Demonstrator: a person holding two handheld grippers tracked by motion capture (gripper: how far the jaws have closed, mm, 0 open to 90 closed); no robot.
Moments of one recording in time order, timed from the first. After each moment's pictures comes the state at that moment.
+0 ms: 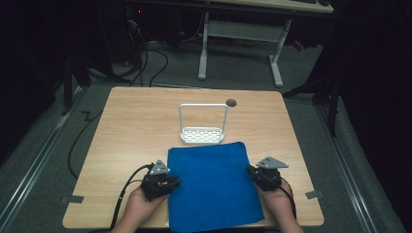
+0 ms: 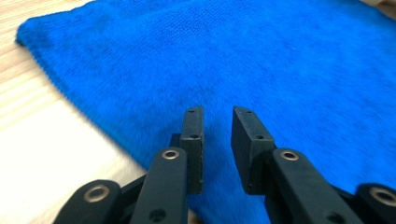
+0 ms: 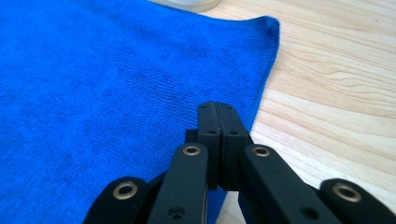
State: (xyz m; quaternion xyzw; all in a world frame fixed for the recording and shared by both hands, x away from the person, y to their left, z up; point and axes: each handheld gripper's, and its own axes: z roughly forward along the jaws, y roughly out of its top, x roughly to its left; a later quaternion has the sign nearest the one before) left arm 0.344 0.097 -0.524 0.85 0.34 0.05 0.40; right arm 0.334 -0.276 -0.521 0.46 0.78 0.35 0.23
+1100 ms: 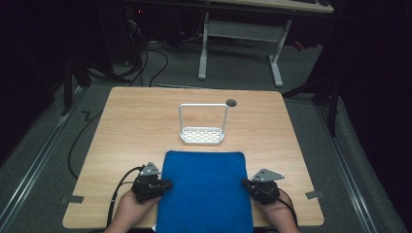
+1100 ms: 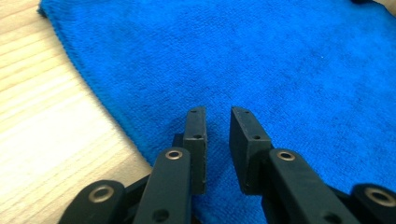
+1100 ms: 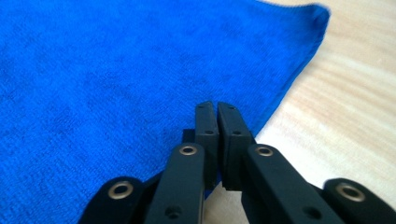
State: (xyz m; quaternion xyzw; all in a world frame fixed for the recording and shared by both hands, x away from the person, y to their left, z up) left arm 0.339 0.128 -0.527 0.84 0.36 0.03 0.40; right arm 0.300 -0.265 -0.524 0.41 0.82 0.35 0.19
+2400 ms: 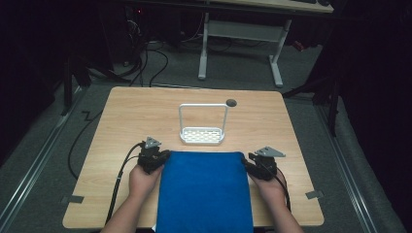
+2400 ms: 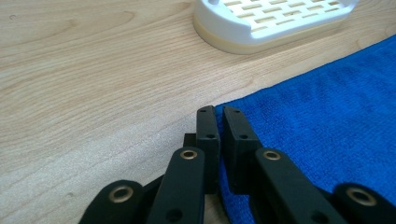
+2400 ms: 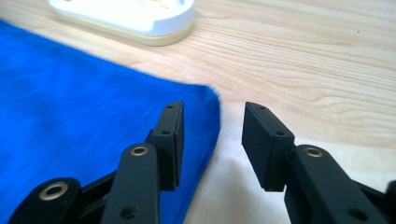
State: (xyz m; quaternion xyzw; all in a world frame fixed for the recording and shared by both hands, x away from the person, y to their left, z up) left arm 0.423 0.121 -0.536 0.78 0.45 0.12 0.41; right arm 0.371 -0.271 -0.520 0.51 0.74 0.36 0.22
